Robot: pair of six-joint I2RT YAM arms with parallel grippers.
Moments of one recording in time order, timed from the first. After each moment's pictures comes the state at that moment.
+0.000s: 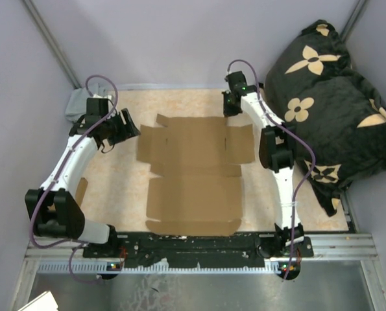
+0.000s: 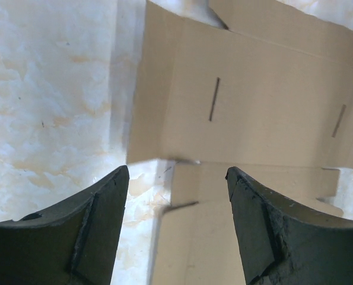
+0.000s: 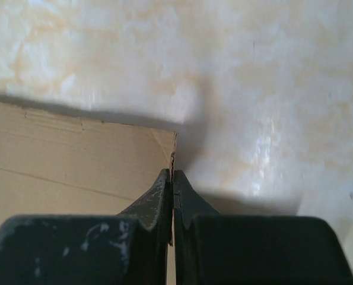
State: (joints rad) left arm -0.08 1.39 1.21 -0.57 0.14 -0.39; right arm 0.29 2.43 2.23 -0.72 -0.03 0.24
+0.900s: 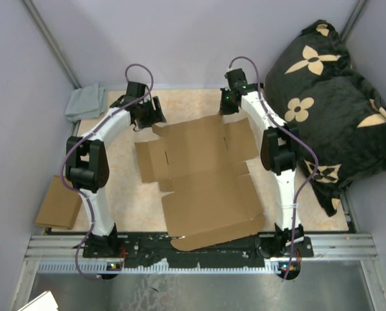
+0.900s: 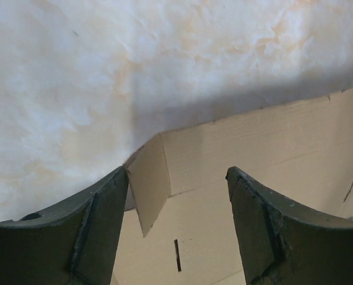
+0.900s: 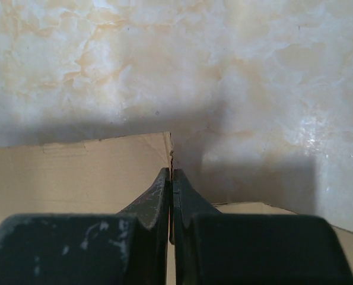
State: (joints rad) left arm -0.24 1.97 1.58 -0.46 0.09 -0.45; right arm 0.31 2.31 2.13 -0.73 -0.11 0.34
